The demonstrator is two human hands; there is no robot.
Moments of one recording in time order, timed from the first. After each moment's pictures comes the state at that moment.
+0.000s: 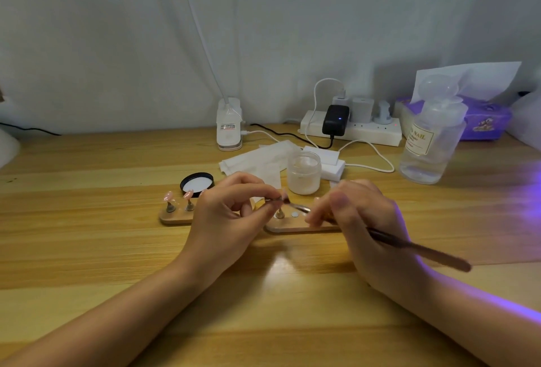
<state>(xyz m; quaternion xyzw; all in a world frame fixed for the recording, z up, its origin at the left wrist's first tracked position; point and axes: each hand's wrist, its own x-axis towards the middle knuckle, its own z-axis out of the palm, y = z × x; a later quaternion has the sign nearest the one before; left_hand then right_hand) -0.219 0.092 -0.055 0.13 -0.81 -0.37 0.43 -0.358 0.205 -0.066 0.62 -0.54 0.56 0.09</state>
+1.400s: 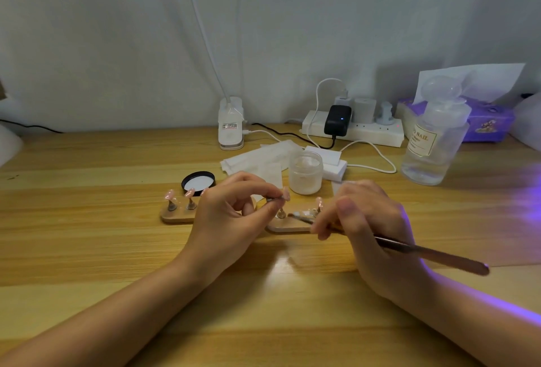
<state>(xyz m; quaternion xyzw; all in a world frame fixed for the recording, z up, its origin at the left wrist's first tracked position) -0.219 0.093 -0.054 0.13 -0.81 -0.39 0.42 -0.357 0.205 -0.067 0.63 -0.52 0.57 0.11</state>
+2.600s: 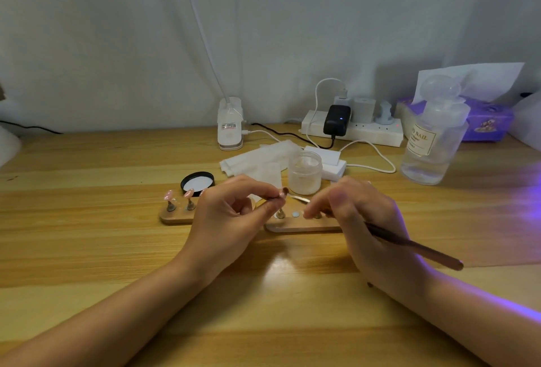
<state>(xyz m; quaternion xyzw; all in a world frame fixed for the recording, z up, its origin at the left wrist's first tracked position) -0.219 0.092 -0.054 0.14 -0.80 -0.40 0.42 -0.357 0.203 -0.063 0.61 -0.55 0.57 0.04</state>
